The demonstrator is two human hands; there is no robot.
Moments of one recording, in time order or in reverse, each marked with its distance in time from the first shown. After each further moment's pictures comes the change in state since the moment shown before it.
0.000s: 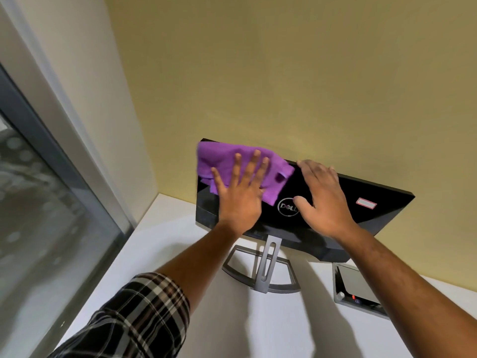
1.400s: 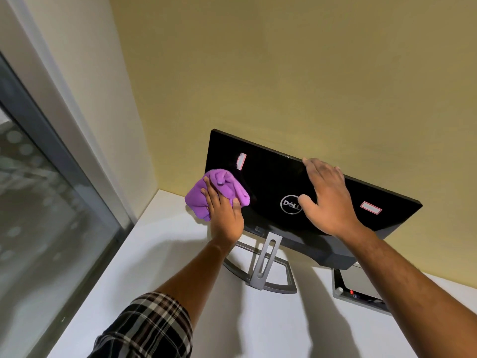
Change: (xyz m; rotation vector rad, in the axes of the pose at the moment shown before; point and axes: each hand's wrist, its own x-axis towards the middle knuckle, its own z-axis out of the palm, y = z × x) left_hand -0.054 -0.031 0.066 -0.608 -0.029 -0.515; right_hand -0.002 0.000 -0.003 -0.034 -0.014 0.041
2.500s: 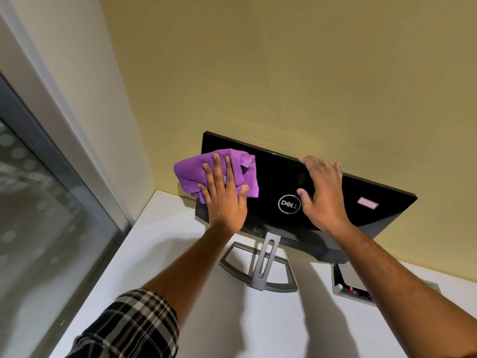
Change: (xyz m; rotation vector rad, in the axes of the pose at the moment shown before) left_hand 0.012 0.060 -0.031 0.298 0.030 0.171; right_hand 0.001 0.011 0.012 0.112 0.232 -0.013
